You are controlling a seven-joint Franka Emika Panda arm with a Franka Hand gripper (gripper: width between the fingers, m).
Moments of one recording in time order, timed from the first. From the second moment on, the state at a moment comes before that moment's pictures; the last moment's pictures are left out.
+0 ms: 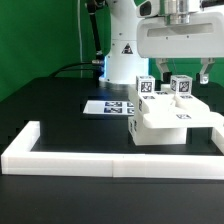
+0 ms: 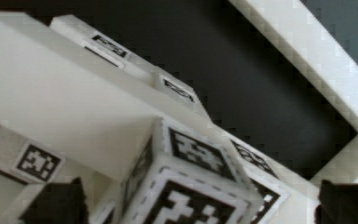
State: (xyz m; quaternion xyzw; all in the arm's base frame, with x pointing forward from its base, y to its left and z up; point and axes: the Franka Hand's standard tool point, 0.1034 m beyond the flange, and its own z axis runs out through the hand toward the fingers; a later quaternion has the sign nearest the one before) arm 0.520 0.075 0.118 -0.93 0.35 -0.03 0.06
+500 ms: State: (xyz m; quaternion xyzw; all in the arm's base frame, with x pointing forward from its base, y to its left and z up) arm 0.519 0.077 0.116 -0.99 0.11 -0.05 0.03
